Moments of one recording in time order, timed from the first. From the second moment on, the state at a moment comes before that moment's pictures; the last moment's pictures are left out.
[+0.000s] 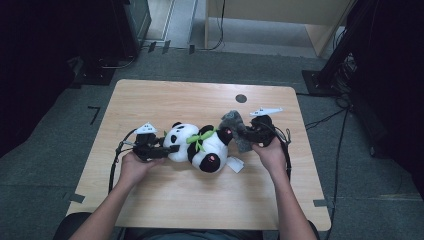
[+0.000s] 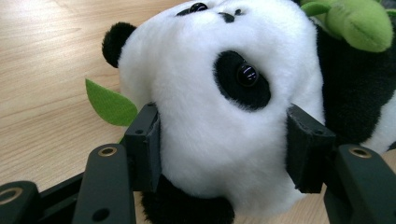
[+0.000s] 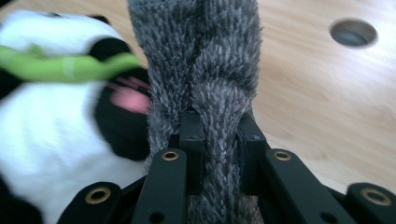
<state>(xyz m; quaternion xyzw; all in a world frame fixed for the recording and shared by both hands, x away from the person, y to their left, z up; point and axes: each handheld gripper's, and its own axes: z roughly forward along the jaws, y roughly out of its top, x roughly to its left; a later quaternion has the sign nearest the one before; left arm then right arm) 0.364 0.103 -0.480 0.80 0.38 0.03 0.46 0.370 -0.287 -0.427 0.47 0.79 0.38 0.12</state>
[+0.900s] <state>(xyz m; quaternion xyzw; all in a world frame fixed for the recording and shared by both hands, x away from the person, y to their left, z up) 0.360 0.100 -0.479 0.80 0.38 0.04 0.46 0.362 -0.264 -0.418 0.44 0.78 0.43 0.11</state>
